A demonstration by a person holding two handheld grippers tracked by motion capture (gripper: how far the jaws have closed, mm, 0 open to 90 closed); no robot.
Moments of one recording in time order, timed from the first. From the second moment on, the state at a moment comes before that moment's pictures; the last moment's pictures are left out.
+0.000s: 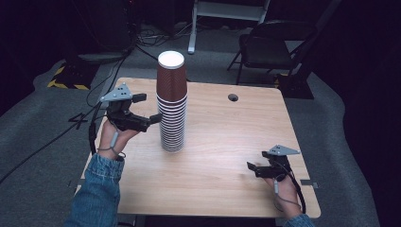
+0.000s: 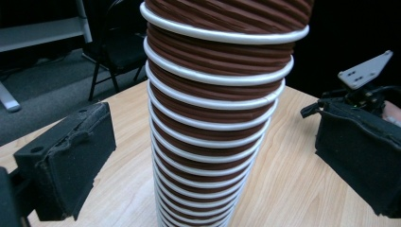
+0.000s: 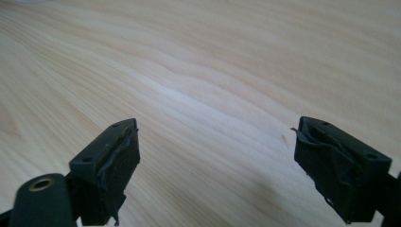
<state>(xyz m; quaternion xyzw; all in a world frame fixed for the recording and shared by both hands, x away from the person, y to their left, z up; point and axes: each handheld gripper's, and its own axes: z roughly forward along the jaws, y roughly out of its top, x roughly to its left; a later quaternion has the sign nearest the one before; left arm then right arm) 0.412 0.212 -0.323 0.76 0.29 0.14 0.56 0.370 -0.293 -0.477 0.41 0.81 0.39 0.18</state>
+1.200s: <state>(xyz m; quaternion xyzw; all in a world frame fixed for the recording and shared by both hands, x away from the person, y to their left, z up) 0.434 0.213 -0.308 0.77 0.24 0.12 0.58 0.418 -0.169 -0.341 0.25 0.81 0.52 0.12</state>
